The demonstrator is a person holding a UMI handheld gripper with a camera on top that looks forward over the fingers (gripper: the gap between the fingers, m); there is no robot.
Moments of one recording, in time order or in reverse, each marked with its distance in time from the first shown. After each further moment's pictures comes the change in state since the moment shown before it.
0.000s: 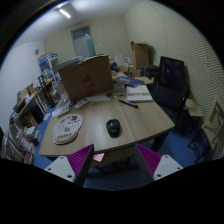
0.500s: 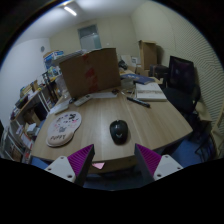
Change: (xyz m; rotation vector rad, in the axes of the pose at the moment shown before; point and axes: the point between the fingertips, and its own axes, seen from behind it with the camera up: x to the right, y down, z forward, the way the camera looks) arm -0.013 0.008 0.103 0.014 -0.063 -0.045
